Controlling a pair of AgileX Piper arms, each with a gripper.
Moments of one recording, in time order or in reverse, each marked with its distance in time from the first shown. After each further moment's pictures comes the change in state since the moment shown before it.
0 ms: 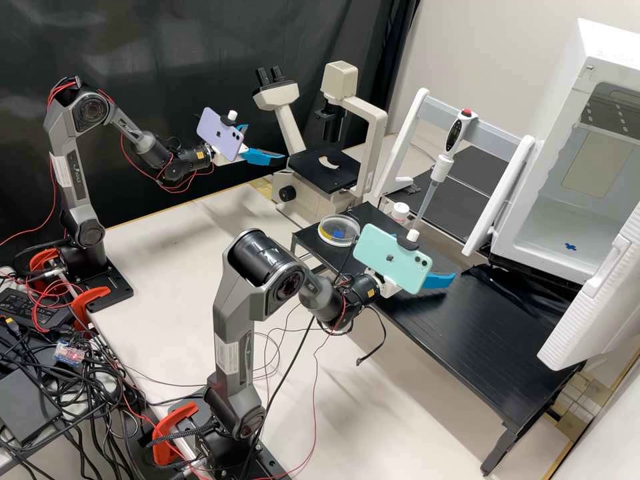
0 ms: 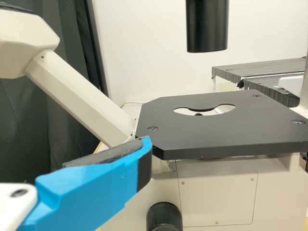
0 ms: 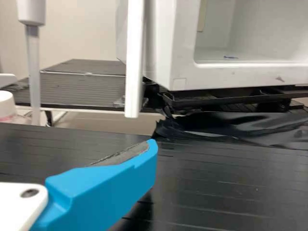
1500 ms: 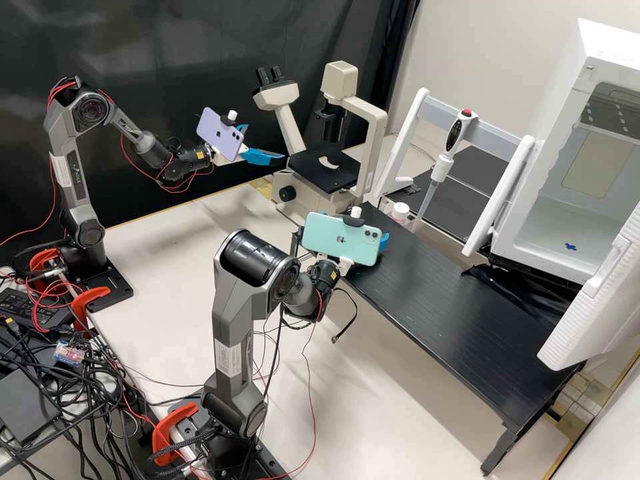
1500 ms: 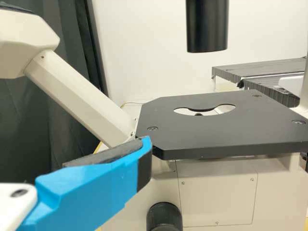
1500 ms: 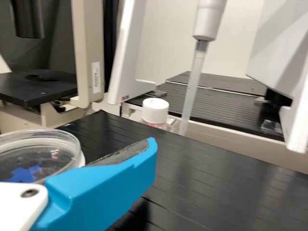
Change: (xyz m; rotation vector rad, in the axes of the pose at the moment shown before) left arm 0.000 0.000 0.000 0.000 0.000 0.000; right arm -0.026 -0.061 -0.050 -0.057 0.325 -0.276
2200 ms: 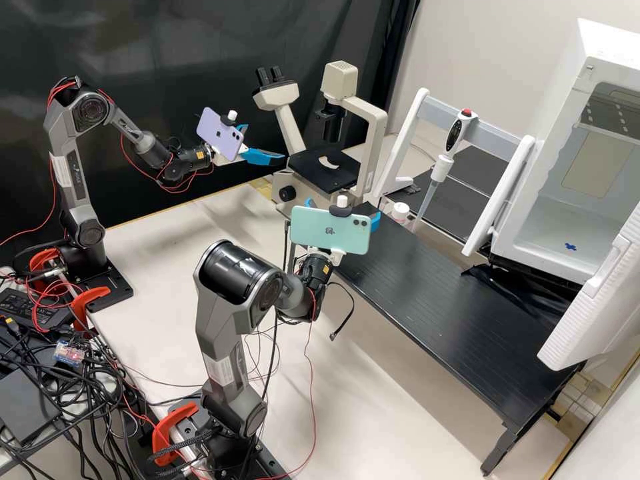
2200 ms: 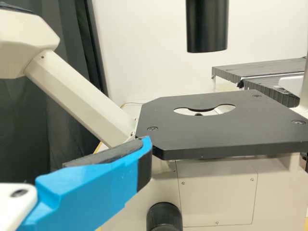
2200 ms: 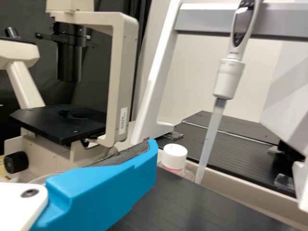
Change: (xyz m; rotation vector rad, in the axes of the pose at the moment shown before) left arm 0.000 0.000 0.000 0.000 0.000 0.000; right arm -0.018 0.007 -0.024 -0.045 0.124 0.042
